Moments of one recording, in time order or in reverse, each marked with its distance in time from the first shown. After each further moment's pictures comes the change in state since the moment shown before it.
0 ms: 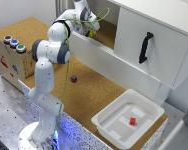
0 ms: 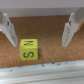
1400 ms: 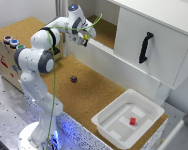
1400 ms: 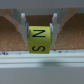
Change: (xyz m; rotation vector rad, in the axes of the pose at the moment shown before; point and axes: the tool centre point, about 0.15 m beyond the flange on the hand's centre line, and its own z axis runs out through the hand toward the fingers) arm -0.036 -0.001 -0.009 0.145 0.044 -0.152
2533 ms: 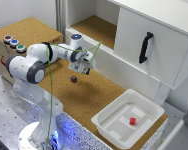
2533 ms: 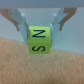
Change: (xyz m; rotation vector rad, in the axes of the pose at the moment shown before) arm -0.193 0.106 0.057 -0.101 -0.133 -0.192
